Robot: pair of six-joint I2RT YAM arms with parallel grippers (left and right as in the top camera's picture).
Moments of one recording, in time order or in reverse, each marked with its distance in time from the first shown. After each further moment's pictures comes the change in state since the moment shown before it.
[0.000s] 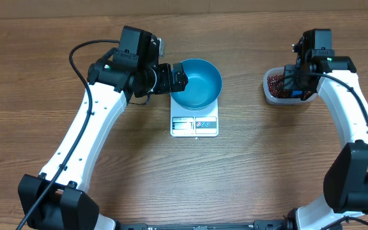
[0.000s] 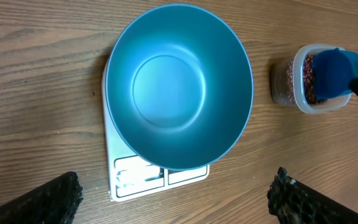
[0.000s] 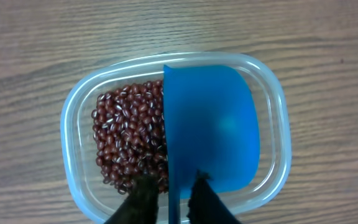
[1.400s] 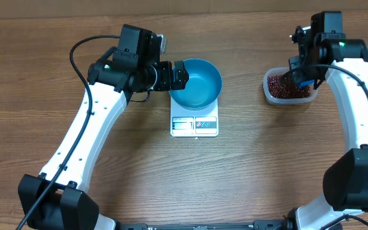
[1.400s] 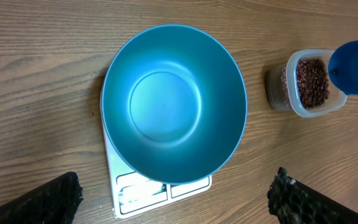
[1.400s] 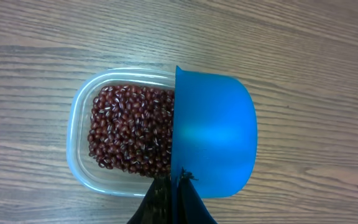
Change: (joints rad) left arm 0.000 0.000 0.000 0.050 -0.001 0.053; right arm 0.000 0.014 0.224 -0.208 0.023 -0.291
